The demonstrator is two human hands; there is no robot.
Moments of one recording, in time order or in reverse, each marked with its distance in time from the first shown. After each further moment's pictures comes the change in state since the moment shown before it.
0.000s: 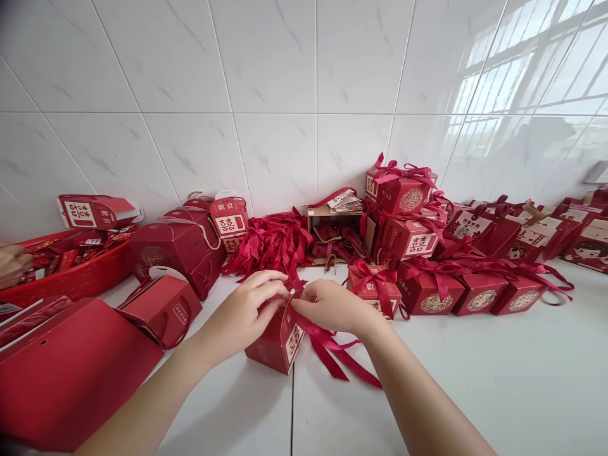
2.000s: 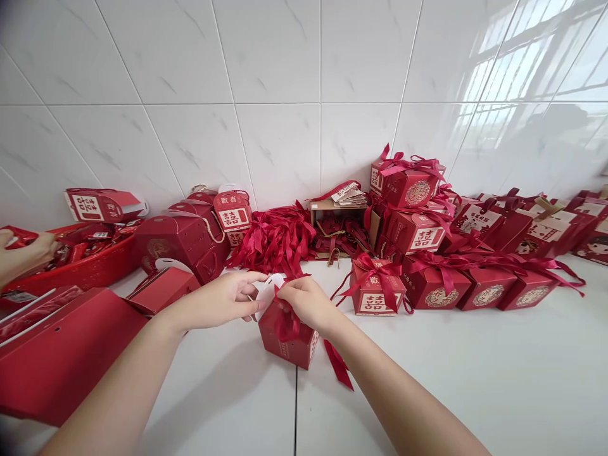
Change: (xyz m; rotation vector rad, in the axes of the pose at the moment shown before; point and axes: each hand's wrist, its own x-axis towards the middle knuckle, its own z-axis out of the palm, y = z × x) left_hand -0.003 -0.023 -0.036 -0.493 -0.466 -0.500; right_hand 0.024 -0.009 0.046 0.615 0.022 -0.020
